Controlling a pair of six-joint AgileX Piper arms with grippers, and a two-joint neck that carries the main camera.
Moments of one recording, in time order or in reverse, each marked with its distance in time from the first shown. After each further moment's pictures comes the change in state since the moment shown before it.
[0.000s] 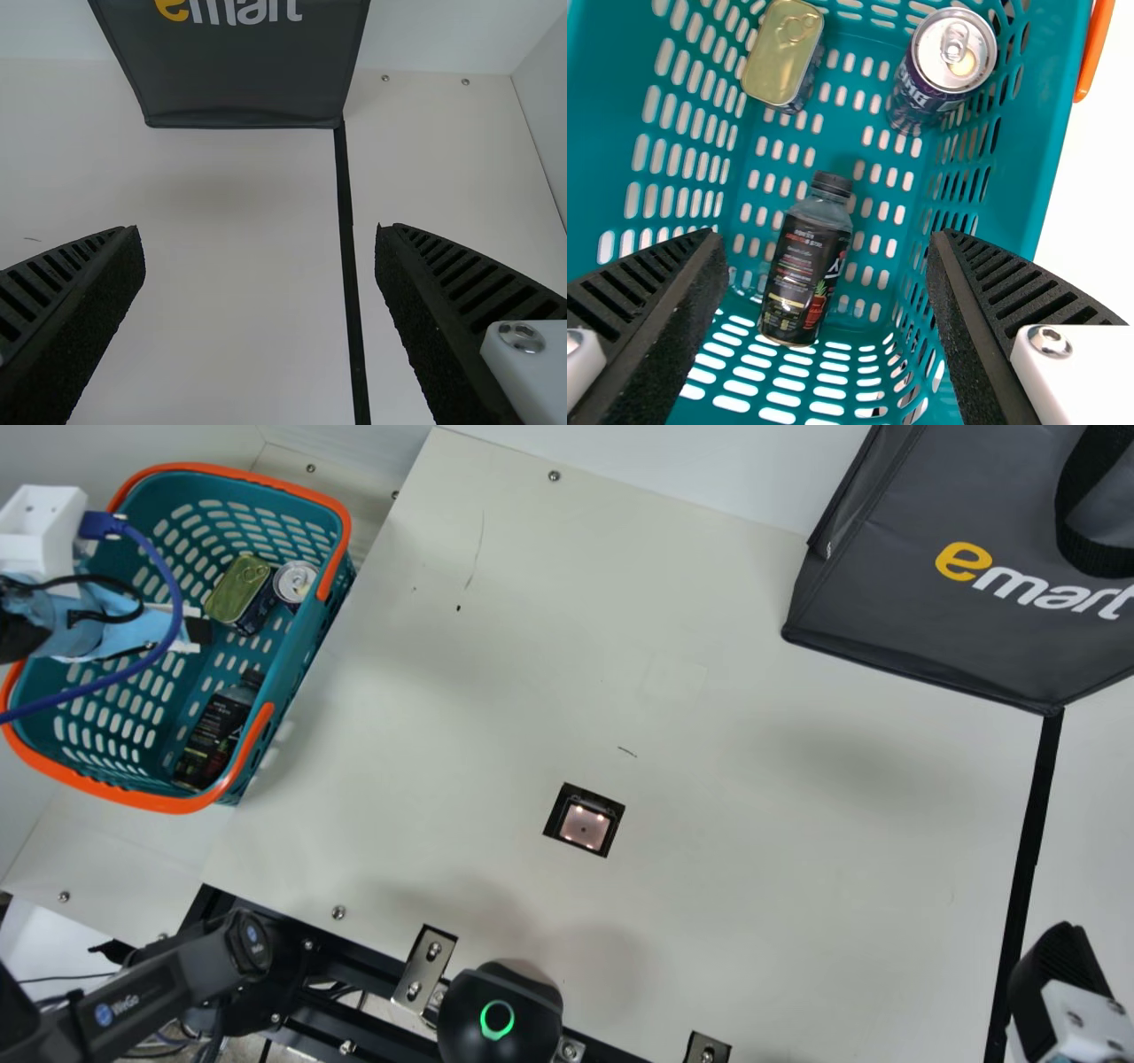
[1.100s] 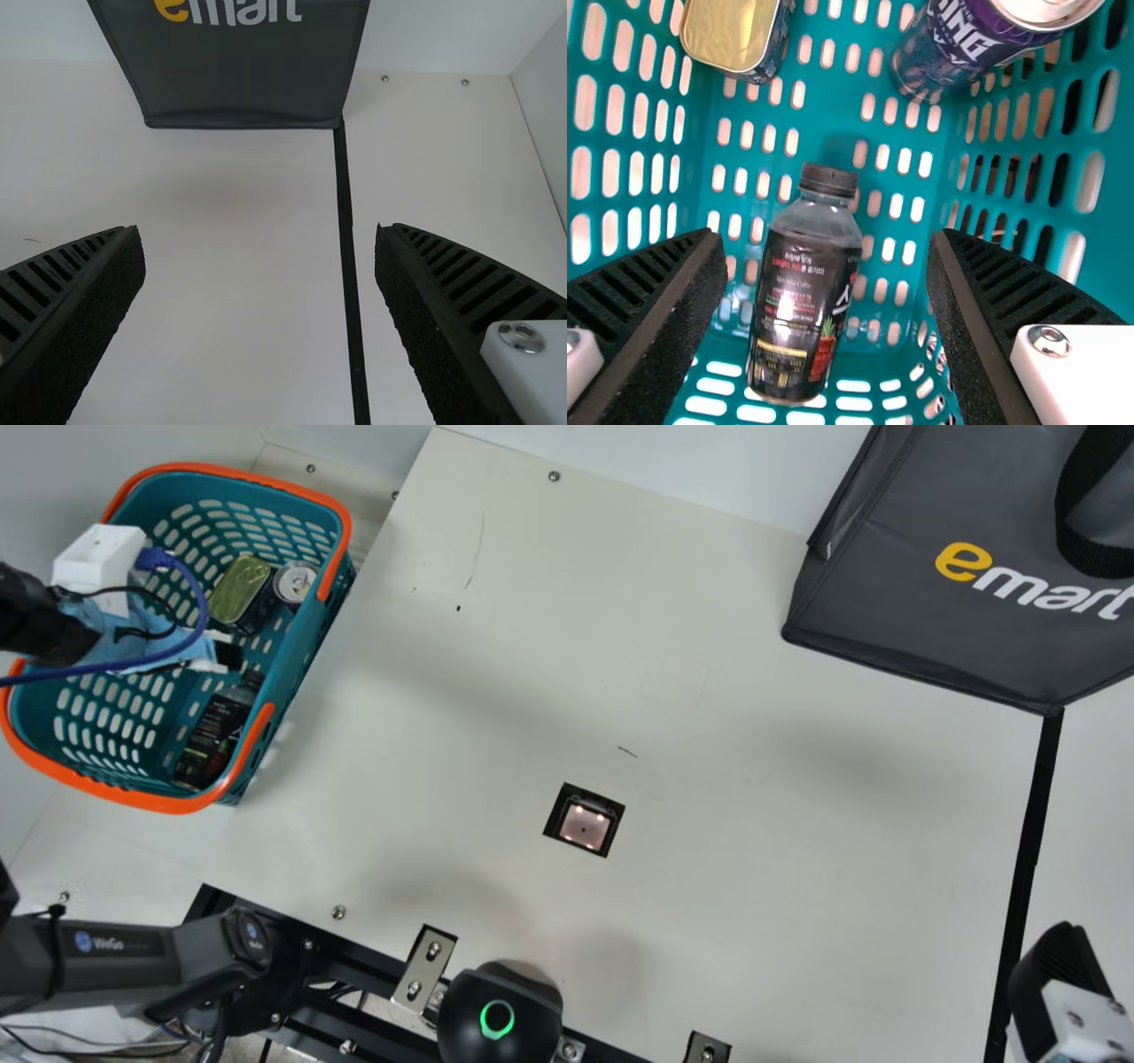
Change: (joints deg) left arm 3.1 16.2 2.8 -6.6 -10.4 14.1; right arm 0.0 0.0 0.0 -0.1 -0.1 0.0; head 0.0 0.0
